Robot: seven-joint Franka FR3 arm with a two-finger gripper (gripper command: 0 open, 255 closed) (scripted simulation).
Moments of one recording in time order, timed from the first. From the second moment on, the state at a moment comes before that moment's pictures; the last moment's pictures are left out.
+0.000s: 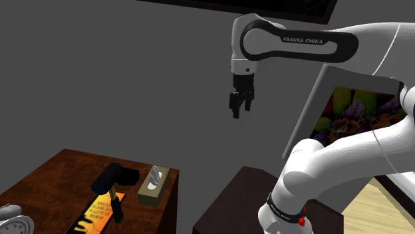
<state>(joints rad) 0.01 -0.74 -0.05 -2.37 -0.06 1.44 0.02</state>
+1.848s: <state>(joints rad) 0.08 -0.20 0.49 -2.22 0.13 1.96 0.85</state>
